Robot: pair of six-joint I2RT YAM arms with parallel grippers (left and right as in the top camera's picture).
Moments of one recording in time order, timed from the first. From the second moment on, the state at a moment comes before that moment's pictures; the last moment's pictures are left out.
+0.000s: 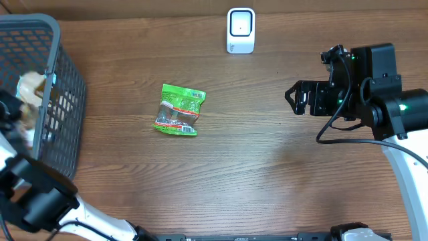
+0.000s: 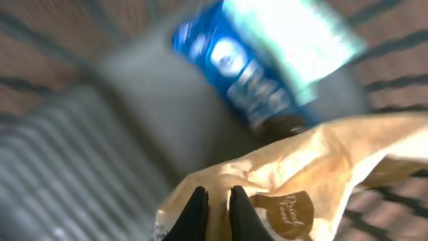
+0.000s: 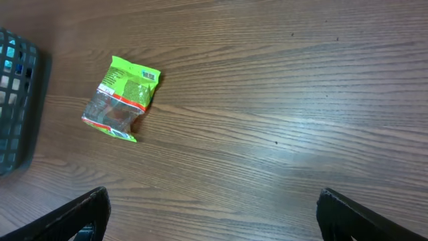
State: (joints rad) left arm 0.82 2.00 1.88 -1.02 0.10 -0.22; right arm 0.16 1.34 1.46 -1.10 -0.33 0.20
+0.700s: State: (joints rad) left arm 0.77 1.38 2.00 -0.99 0.26 -0.24; right arm 0.16 1.34 1.46 -1.09 -0.33 0.20
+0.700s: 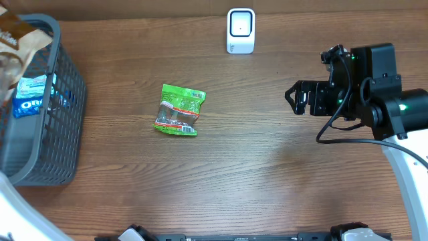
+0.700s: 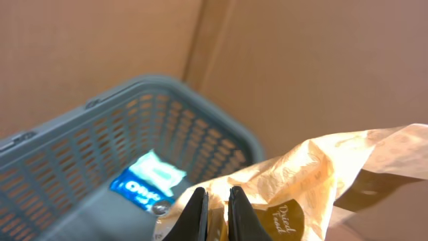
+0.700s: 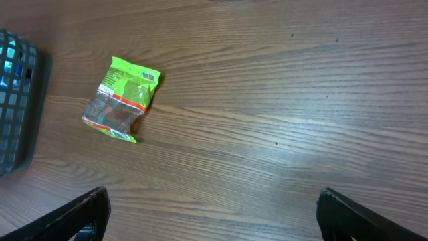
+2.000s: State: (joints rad) left arm -0.01 1.93 1.75 -1.38 0.14 -0.17; right arm 0.16 1.34 1.46 -1.08 -0.33 0.20
